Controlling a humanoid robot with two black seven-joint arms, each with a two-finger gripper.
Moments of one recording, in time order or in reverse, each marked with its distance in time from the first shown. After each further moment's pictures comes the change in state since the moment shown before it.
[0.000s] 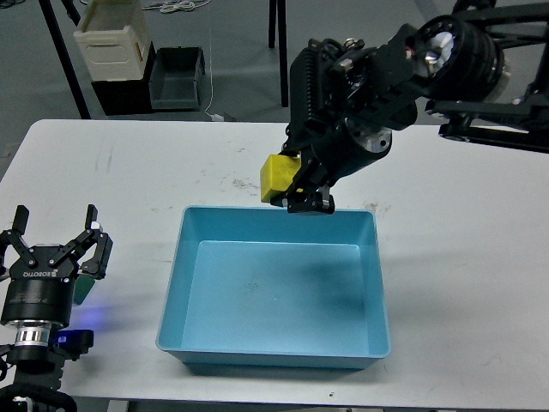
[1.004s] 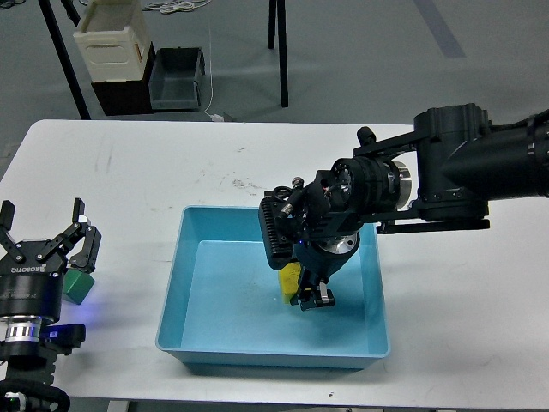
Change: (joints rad) left arm -0.002 -0.002 -0.039 -0.001 -0.002 0.000 0.000; right arm -0.159 0.327 -0.256 -0.157 -0.036 0.005 0.000
